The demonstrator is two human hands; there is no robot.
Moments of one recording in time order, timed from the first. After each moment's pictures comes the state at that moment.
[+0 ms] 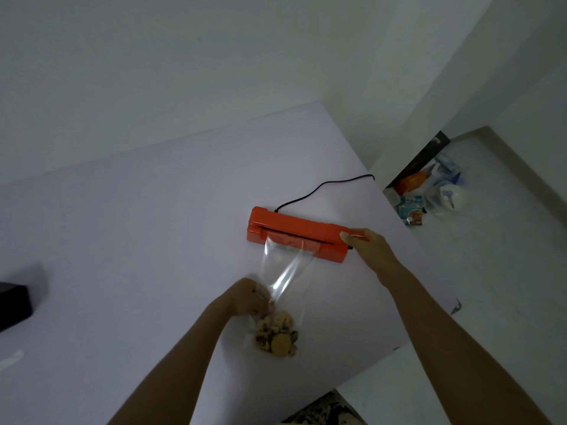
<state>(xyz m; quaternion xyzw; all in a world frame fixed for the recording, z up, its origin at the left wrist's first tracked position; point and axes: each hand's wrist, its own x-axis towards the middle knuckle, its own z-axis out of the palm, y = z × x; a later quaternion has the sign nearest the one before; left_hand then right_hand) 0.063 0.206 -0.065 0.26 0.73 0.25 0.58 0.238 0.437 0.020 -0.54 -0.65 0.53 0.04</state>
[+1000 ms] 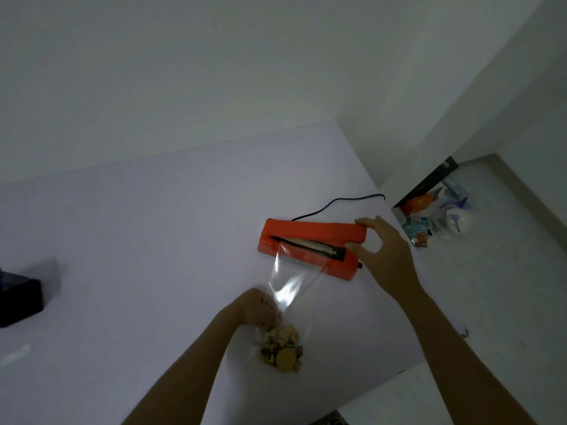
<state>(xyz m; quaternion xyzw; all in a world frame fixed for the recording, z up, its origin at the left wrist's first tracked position) 0.064 0.204 -0.056 0.25 0.72 0.26 0.59 0.223 0.414 0.079 -0.39 -0.84 0.35 0.14</state>
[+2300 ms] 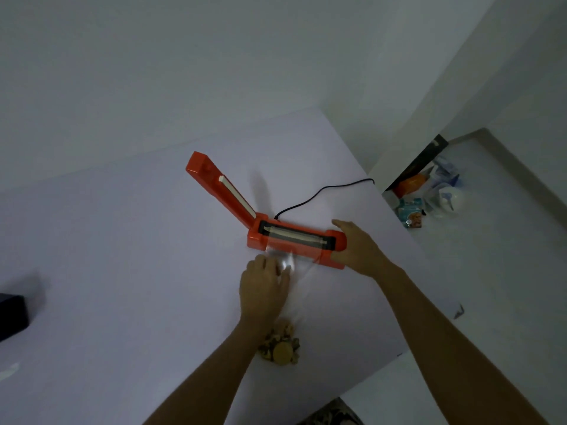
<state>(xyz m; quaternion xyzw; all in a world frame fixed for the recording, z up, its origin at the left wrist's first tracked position) 0.111 0.241 -0.038 0.38 0.88 0.28 0.02 0.217 0.434 0.027 -0.39 -0.83 0.39 -0.07</state>
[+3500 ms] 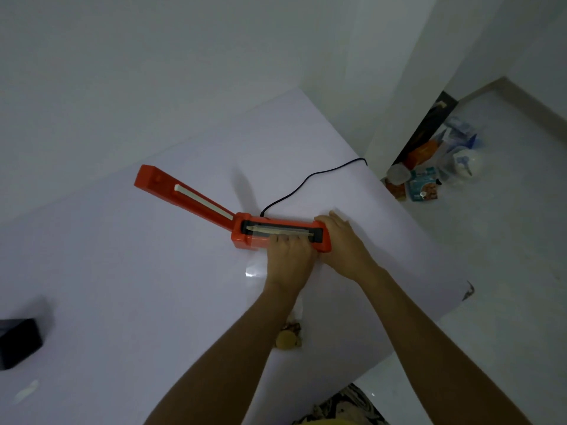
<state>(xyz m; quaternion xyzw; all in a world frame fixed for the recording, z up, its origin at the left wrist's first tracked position) 0.134 0.330 0.002 0.56 0.82 -0.05 -0.03 0.228 0.436 -0.025 -0.35 -0.85 0.41 0.03</state>
